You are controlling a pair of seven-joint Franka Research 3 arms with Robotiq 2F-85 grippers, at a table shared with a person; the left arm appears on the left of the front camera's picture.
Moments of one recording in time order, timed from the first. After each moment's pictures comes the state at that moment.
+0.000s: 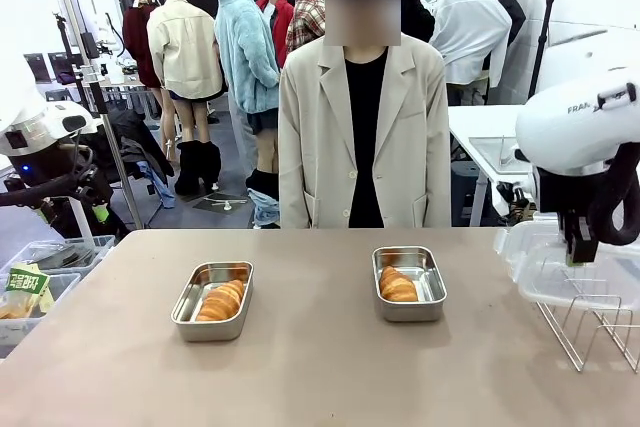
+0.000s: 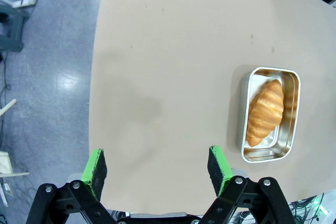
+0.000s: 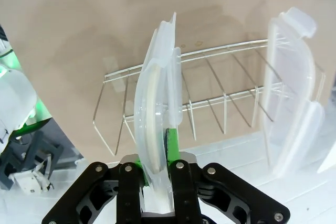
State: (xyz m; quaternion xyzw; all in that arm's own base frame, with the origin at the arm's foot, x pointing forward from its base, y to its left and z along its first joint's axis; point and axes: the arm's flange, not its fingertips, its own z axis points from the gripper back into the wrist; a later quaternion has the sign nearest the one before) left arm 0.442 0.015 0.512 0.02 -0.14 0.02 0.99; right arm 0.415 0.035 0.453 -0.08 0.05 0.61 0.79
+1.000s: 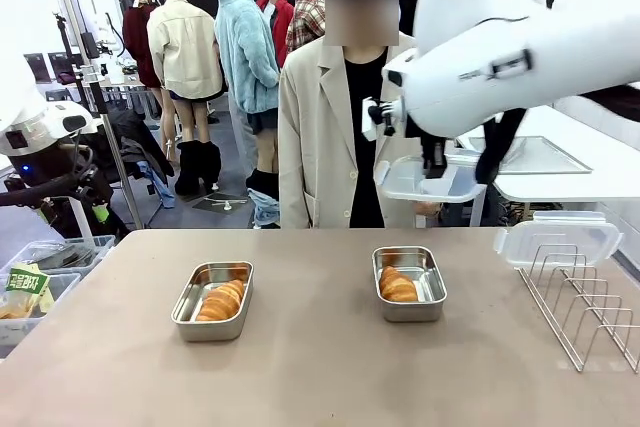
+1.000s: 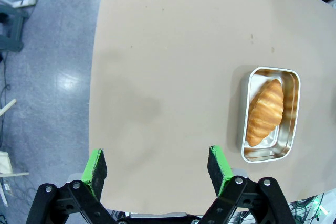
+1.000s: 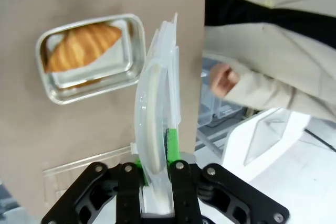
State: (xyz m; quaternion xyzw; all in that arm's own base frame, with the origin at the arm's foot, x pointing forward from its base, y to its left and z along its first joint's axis) left arm 0.442 0.015 0.512 0.02 -0.14 0.02 0.99; right arm 0.470 0.240 0.549 -0.19 -0.15 0.67 0.70
